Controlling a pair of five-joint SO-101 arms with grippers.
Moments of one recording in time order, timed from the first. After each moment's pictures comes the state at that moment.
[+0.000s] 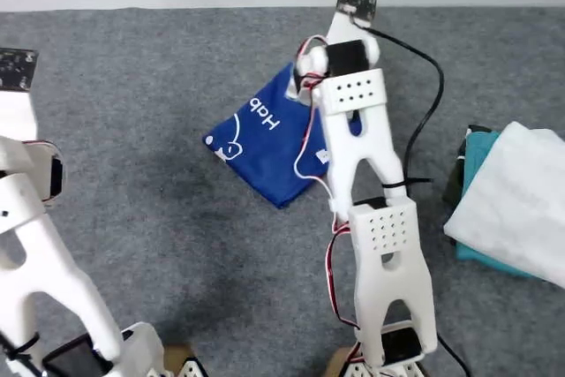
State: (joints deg) left arm -33.0 -19.6 0.7 99.4 -19.4; right arm -18.2 51.9 -75.9 100.6 -34.6
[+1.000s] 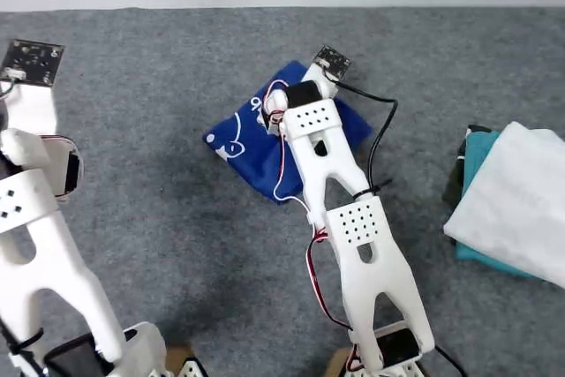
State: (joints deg) left arm -28.7 -19.6 0.7 99.4 -19.5; right arm -22.6 74.9 -77.7 84.1 -53.1
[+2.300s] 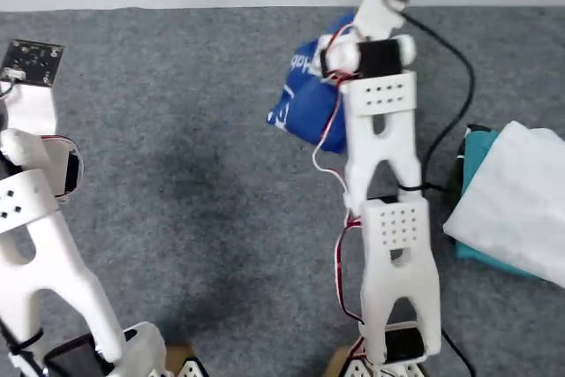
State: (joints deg) left arm -28.7 -19.6 0.7 99.4 -19.5; right arm -11.8 50.8 -88.5 100.7 -26.7
